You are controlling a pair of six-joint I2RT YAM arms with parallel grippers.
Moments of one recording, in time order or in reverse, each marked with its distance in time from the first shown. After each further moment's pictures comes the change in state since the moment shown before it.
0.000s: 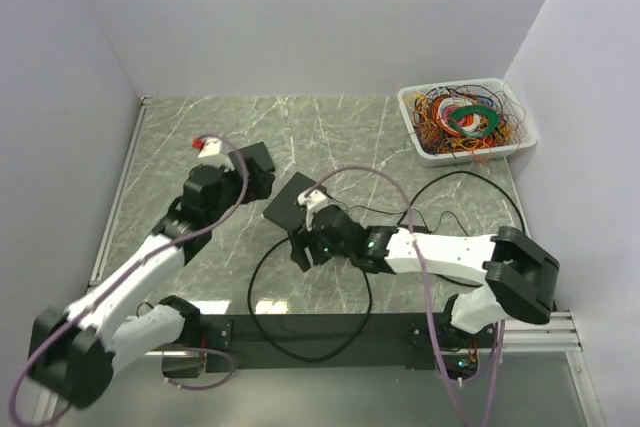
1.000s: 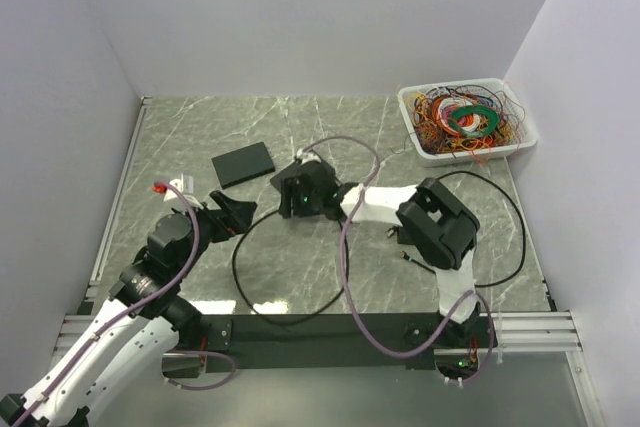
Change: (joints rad) left arm -0.123 -0.571 -0.130 -0.367 -0.139 -0.219; right arm -0.226 0.536 0.368 0.084 -0.081 0.203
